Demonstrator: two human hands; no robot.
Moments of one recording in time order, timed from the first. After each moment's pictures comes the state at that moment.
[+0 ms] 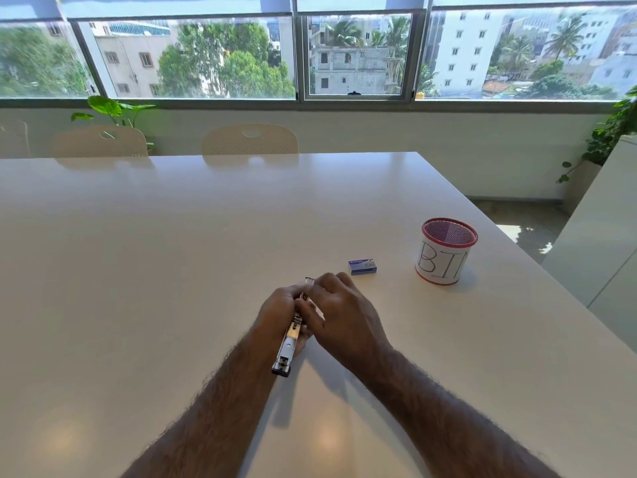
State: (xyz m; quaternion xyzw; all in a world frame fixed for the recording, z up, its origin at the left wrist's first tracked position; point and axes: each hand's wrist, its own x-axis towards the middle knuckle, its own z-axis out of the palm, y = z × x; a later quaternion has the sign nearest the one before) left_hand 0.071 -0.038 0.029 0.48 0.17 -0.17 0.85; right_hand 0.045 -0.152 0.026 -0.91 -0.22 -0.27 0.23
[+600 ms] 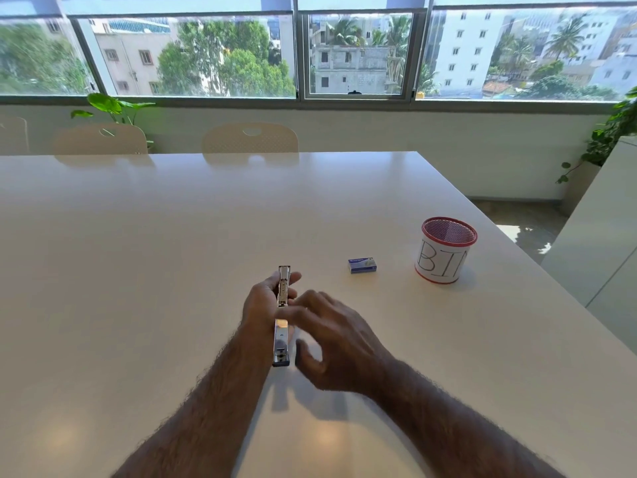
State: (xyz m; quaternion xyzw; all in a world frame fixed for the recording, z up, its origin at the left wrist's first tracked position) left_hand 0.082 -0.021 0.023 0.46 0.20 -0.09 0.86; right_hand 0.028 -0.156 0.017 -0.84 -0.40 -0.23 0.27
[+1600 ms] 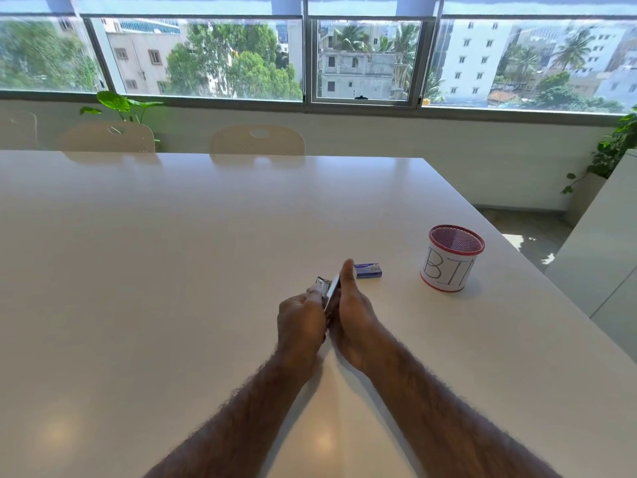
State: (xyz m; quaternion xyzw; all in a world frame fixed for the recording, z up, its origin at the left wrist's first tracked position) left_hand 0.054 -0.066 0.017 0.68 0.17 0.07 0.71; right_hand 0.066 -0.142 0.021 -0.52 0.08 0.13 0.84
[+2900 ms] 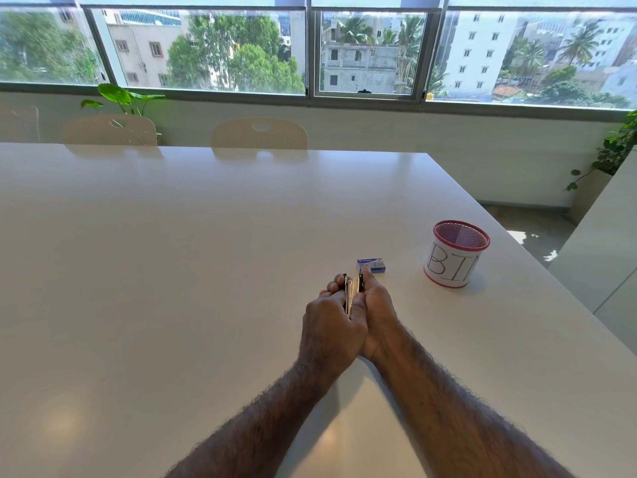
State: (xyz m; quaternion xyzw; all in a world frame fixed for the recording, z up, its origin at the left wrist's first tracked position) left_hand 0.039 -0.085 0.009 0.88 -0.05 0.21 0.42; right_hand 0.070 -0.158 0.024 -0.26 0.13 0.21 0.94
